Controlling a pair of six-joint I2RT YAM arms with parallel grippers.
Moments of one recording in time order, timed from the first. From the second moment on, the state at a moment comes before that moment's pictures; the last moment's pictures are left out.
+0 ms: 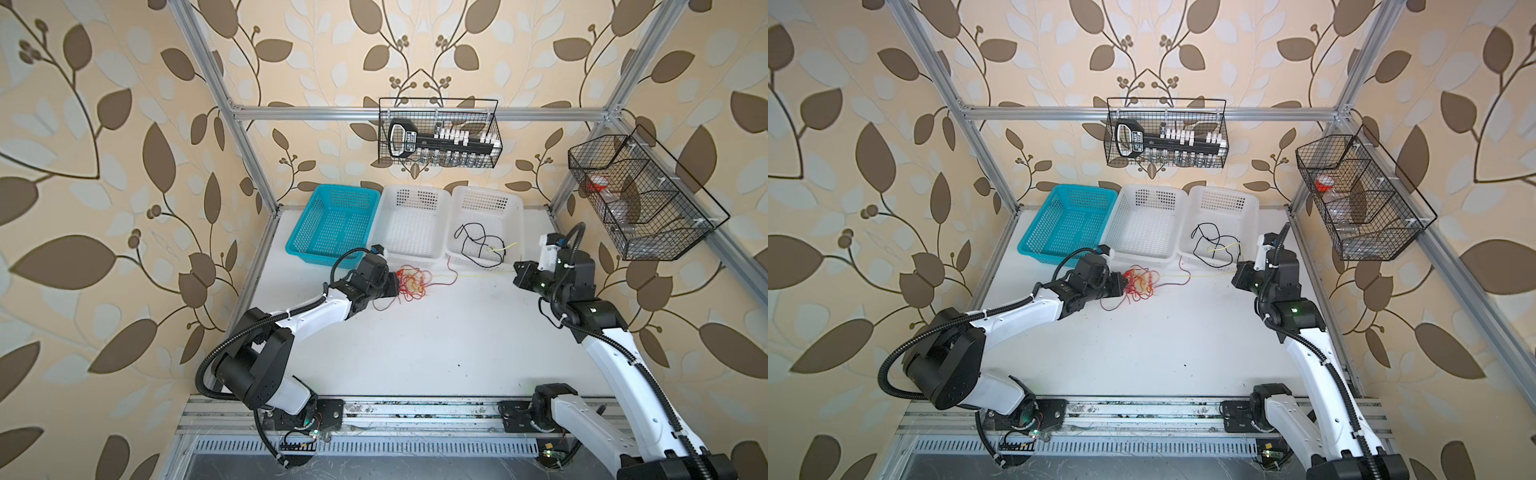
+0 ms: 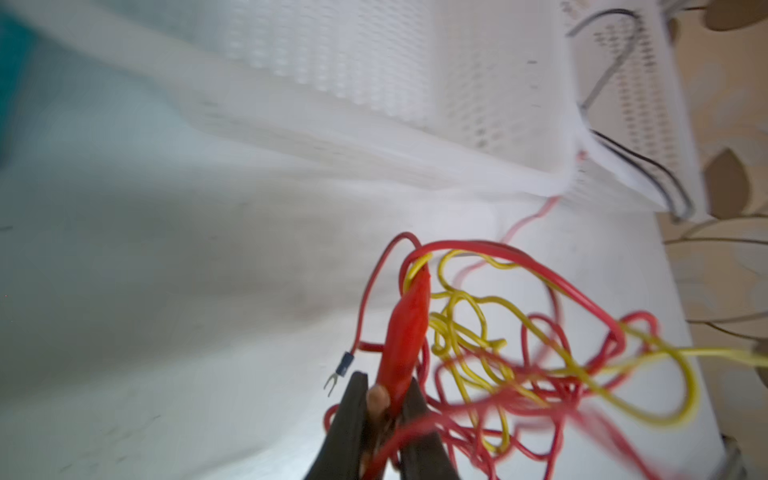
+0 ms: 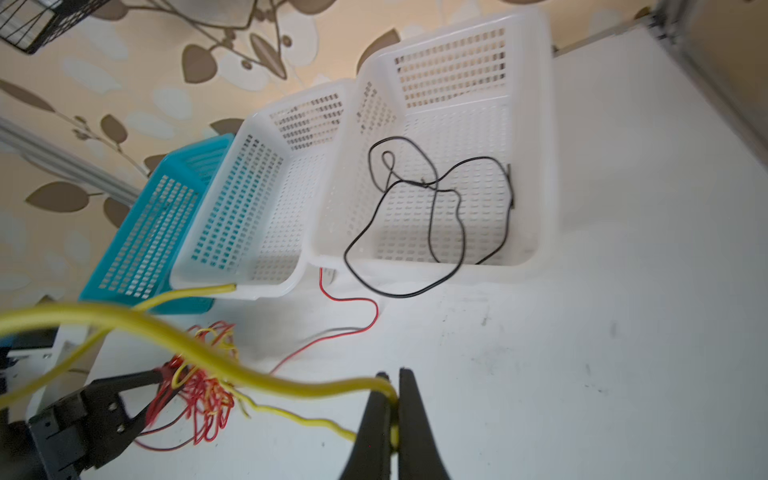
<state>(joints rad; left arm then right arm) -0.49 1.48 0.82 -0.11 0.04 -0.63 0.02 0.89 0.85 -0.48 -0.07 0.38</state>
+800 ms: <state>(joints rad) -0.41 1.48 0.77 -0.15 0.08 -0.61 0.14 0.88 0.94 -0.41 -0.18 0.30</state>
